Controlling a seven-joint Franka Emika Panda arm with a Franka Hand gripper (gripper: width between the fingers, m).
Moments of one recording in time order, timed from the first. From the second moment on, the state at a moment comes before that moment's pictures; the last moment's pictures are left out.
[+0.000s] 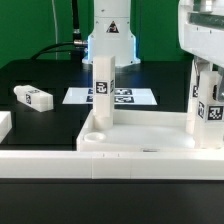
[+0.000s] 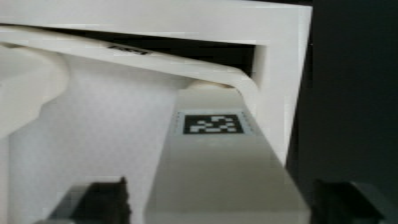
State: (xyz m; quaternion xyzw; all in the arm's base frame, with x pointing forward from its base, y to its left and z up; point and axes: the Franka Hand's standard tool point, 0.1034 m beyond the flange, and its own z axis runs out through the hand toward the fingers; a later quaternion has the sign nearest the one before) arm 0.634 0.088 0.102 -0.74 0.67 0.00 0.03
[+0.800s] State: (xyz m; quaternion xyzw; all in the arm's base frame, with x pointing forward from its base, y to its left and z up) arm 0.628 0.085 0.100 -0.92 0.38 0.01 0.00
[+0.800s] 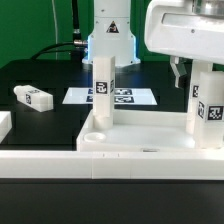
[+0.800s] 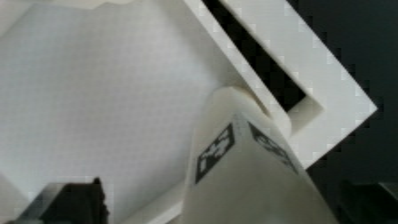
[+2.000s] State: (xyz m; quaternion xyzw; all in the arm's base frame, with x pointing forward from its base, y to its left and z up) arm 0.632 0.095 0.104 -1.00 -0.01 -0.01 -0.01
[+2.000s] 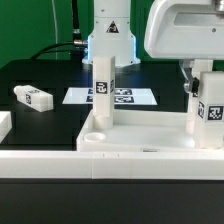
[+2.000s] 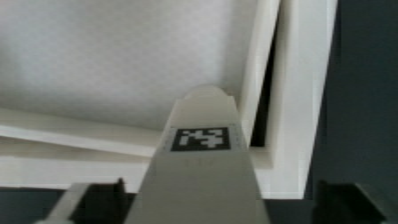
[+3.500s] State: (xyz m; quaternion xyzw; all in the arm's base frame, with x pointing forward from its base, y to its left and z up) arm 0.632 0.069 0.103 -0.94 0.35 -0.01 -0.03
